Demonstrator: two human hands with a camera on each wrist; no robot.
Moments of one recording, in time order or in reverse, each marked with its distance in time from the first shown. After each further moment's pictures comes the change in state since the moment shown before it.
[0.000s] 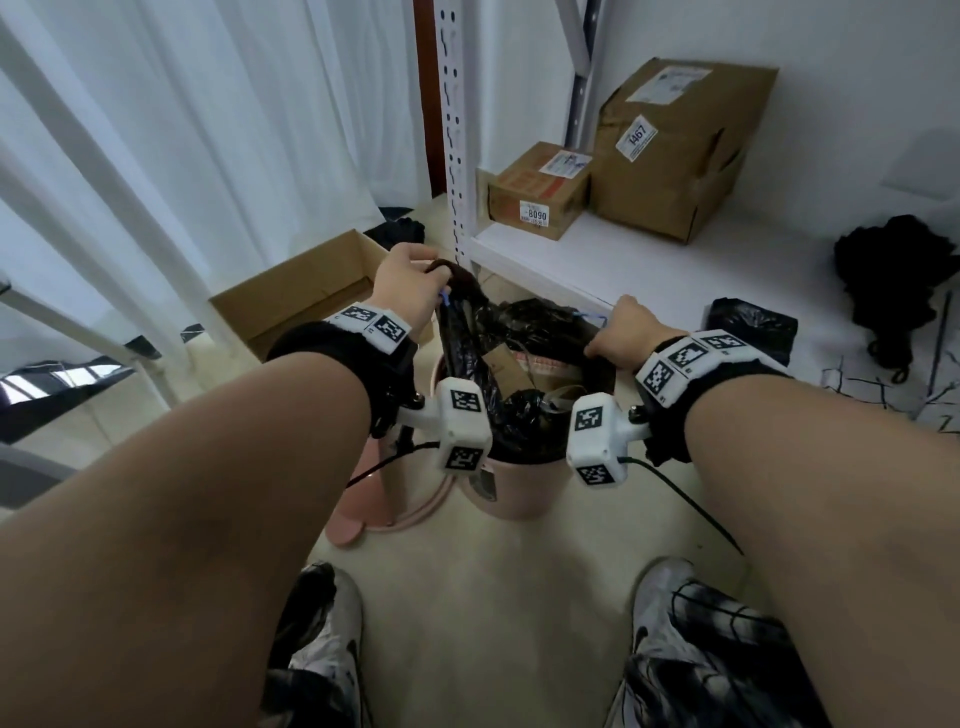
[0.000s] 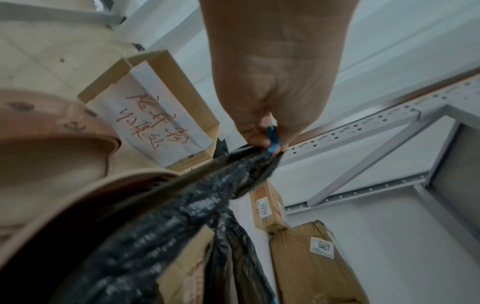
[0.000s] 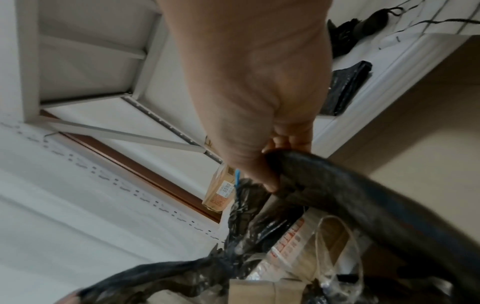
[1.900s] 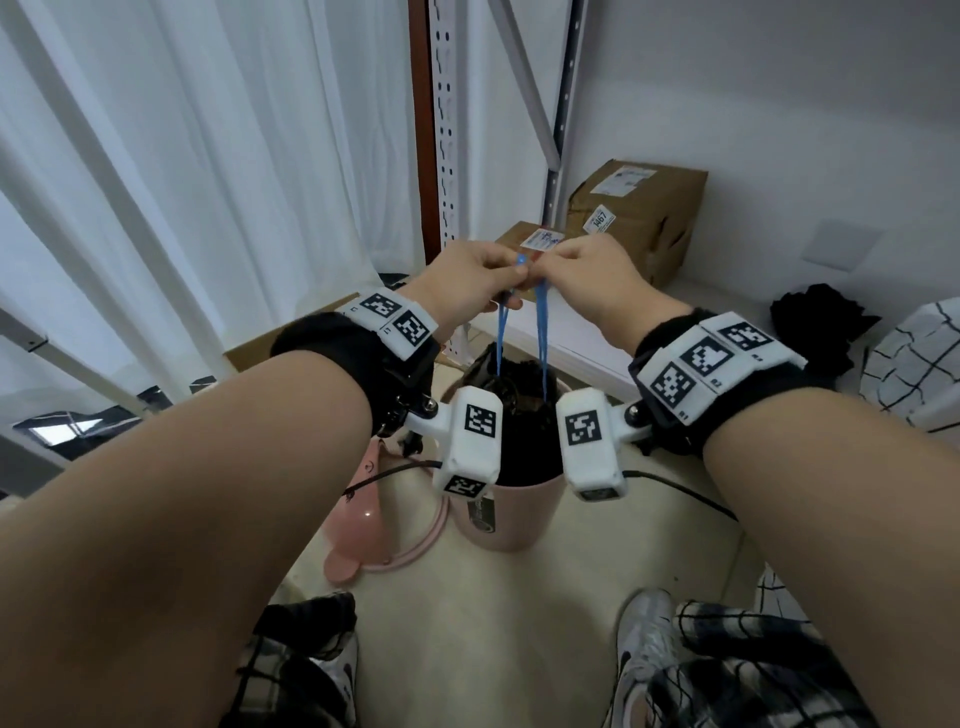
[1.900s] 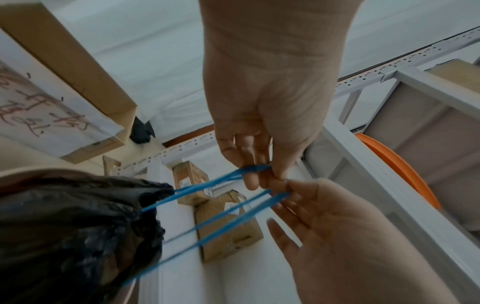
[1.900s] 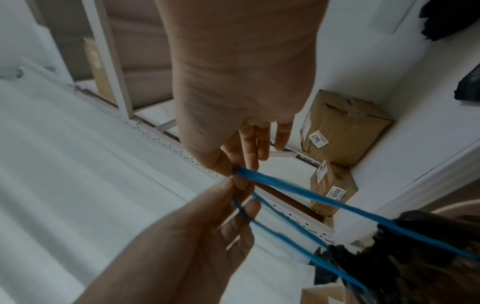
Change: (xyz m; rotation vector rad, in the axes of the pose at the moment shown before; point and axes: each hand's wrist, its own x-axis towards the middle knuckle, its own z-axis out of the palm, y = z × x) left_hand -0.075 0.124 -0.010 0.028 -0.453 0.241; right_hand -0.099 -0.074 -0.081 0.565 0.260 -0.519
